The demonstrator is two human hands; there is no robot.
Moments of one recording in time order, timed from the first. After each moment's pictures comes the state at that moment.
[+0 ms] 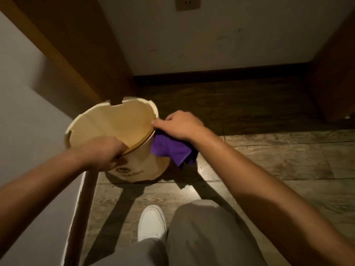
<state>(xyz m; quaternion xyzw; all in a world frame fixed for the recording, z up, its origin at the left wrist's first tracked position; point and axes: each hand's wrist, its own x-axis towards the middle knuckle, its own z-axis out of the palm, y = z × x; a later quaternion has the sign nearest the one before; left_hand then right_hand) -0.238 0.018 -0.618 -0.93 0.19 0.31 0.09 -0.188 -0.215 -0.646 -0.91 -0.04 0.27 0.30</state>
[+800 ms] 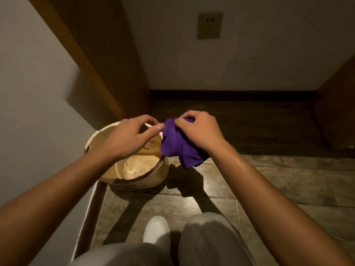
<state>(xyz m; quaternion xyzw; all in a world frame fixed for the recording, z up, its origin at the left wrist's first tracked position) -0.217 -0.002 -0.573 -0.94 0.06 0.11 -0.33 -0.184 -0.217 -0.597 -0.88 -0.01 0.13 0.46</state>
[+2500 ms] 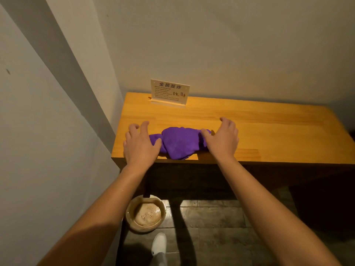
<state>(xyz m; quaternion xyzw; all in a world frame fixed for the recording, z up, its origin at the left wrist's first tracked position) -0.057 0.016 -0.005 -0.97 -0.10 -0.07 -0.23 -0.030 -0.220 0.000 -0.95 0.21 -0.08 0.24</state>
